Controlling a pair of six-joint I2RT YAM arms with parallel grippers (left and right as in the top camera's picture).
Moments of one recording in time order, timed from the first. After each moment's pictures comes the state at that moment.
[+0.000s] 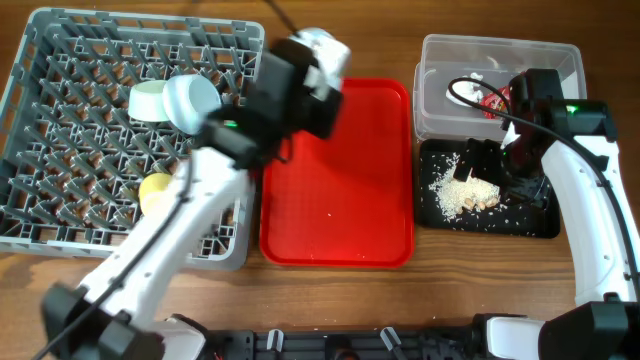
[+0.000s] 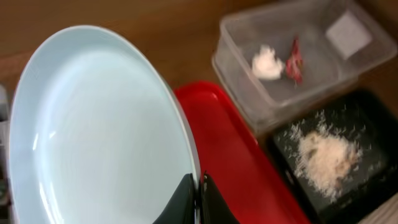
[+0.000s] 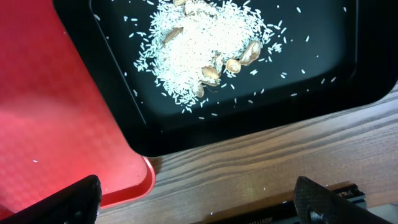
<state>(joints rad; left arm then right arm) -0.51 1.54 1.41 -0.55 0.14 -0.09 -0.03 1.49 1.32 -1.38 -0.02 0.38</state>
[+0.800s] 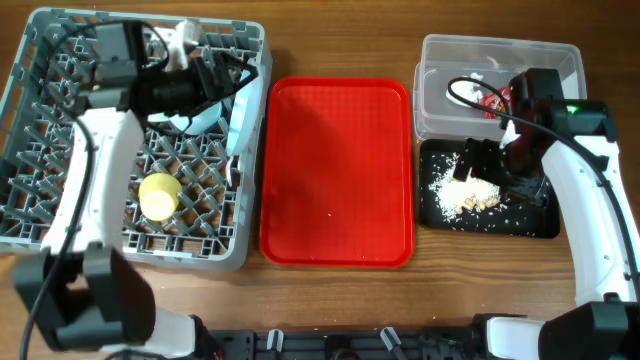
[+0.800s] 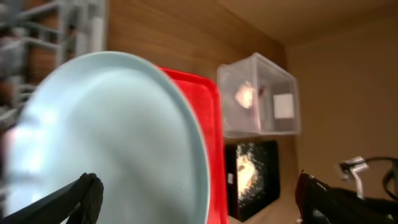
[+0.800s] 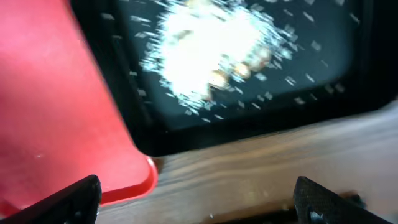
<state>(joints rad) 0.08 1.67 1.41 -0.69 0.80 -0.31 -0.03 1.49 1.32 -1.36 -0.05 0.33</state>
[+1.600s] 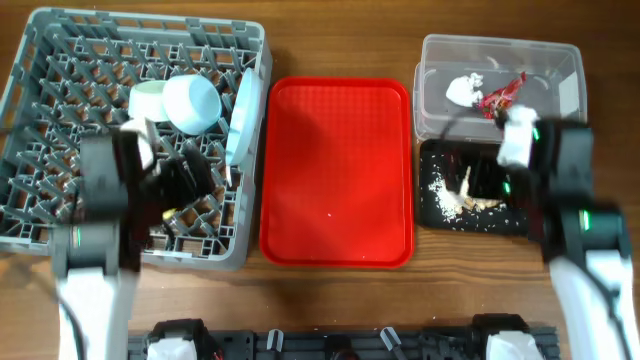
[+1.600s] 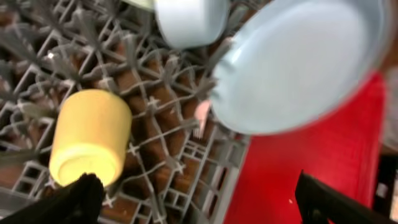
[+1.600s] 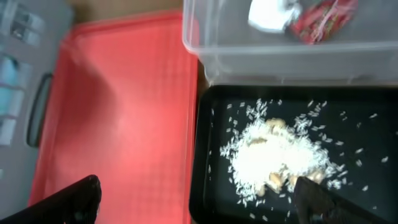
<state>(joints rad) 0.05 0.98 1.01 -0.94 0.10 -0.34 0.00 0.97 0.96 -0.86 -0.20 0.14</state>
